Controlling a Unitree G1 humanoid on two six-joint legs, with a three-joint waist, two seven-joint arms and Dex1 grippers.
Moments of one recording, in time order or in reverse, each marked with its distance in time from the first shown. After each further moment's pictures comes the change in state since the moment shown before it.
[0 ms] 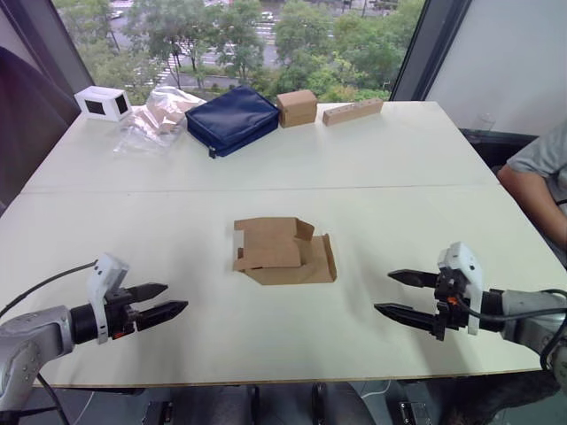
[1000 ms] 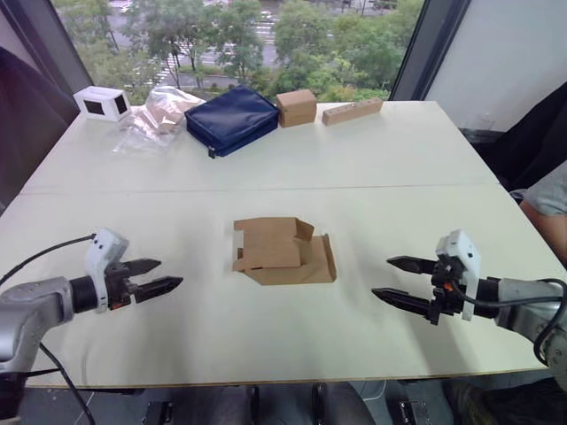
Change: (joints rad) left arm -0.212 0.080 -0.066 0.159 0.088 0.007 -0.028; right arm -0.055 0.011 -0.015 0.017 0.019 -0.005 -0.037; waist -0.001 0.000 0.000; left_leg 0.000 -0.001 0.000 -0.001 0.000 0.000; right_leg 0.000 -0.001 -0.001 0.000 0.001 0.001
